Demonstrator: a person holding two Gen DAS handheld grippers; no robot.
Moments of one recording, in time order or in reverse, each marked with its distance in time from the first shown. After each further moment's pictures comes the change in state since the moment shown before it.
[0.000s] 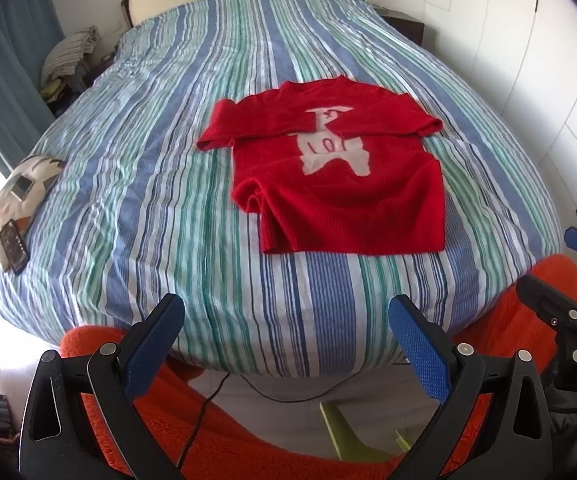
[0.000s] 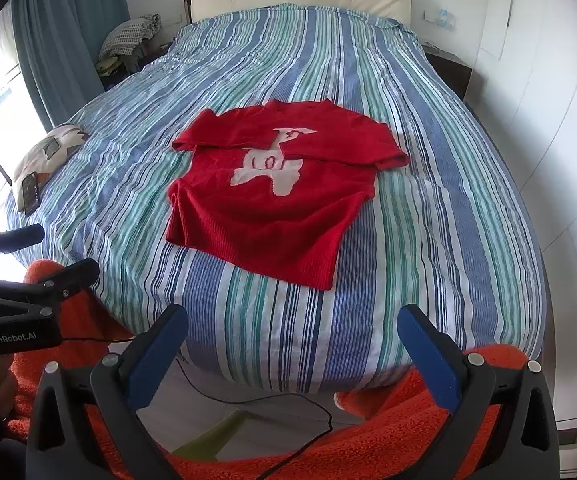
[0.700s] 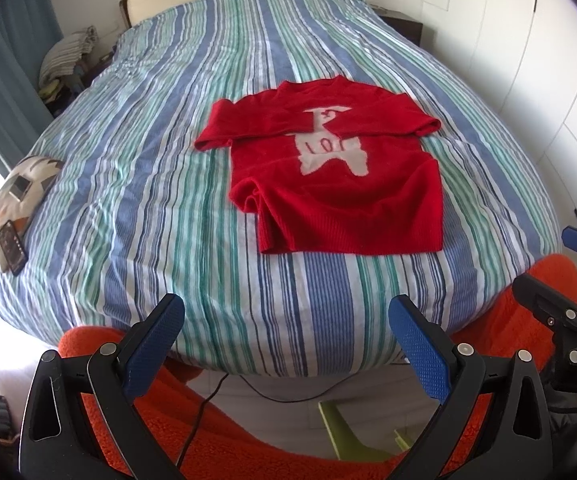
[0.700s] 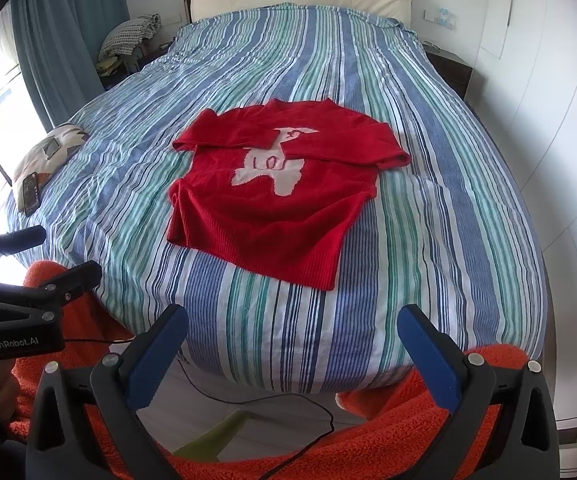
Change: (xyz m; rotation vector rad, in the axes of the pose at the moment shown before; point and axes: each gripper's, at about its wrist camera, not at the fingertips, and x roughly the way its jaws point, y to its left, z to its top) left arm 0.000 -0.001 -0.001 0.002 0.000 -0.005; right arm 0.003 0.001 0.001 0.002 0.000 -0.001
